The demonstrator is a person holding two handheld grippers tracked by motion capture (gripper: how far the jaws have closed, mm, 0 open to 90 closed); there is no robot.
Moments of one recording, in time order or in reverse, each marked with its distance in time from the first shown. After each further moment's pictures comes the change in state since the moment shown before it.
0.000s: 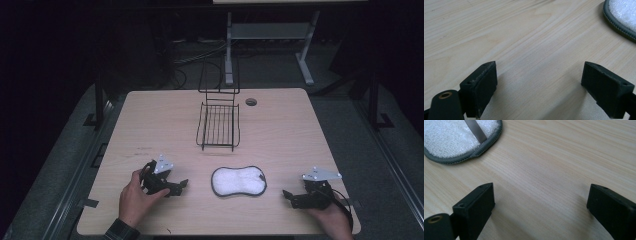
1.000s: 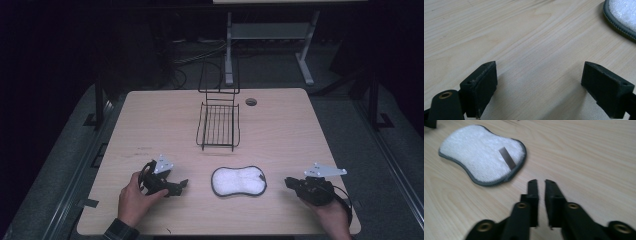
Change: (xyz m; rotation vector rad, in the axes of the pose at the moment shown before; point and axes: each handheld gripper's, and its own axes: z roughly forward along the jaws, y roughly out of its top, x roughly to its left) left arm 0.000 0.000 0.000 0.001 0.000 0.001; right arm 0.012 0.024 -0.021 -0.059 0.100 0.030
